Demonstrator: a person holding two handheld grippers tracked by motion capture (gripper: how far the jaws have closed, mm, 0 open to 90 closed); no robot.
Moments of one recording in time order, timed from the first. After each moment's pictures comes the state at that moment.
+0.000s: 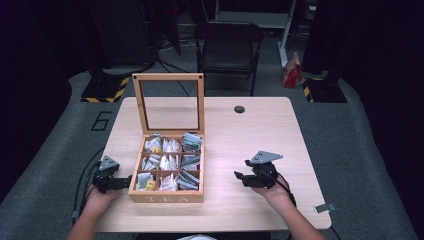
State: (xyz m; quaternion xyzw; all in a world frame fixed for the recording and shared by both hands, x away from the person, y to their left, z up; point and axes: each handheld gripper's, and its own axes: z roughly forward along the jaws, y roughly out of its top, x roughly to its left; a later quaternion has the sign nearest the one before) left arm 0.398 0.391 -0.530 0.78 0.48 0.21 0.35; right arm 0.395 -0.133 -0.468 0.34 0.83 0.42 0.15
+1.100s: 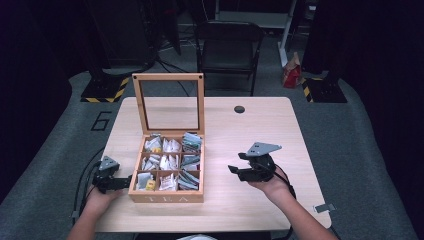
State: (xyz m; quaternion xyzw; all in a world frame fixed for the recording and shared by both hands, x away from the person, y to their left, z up) left arm 0.398 0.391 -0.530 0.78 0.48 0.21 0.35; right arm 0.393 -0.115 -0.419 0.30 0.84 0.44 0.14
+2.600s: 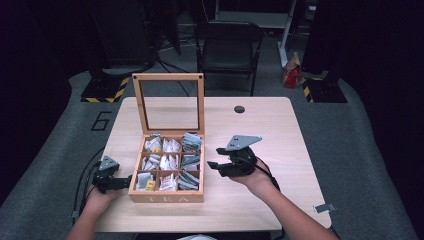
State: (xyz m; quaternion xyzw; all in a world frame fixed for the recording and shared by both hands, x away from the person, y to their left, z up) left arm 0.398 0.391 -0.530 0.78 0.48 0.21 0.35; right arm 0.396 -0.061 -0.391 0.24 0.84 0.47 0.11
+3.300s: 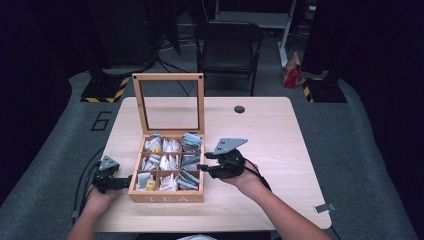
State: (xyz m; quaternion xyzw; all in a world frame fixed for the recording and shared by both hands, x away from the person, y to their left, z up) left arm 0.398 0.391 -0.530 0.78 0.48 0.21 0.35; right arm 0.400 -0.034 -0.404 0.20 0.86 0.47 0.10
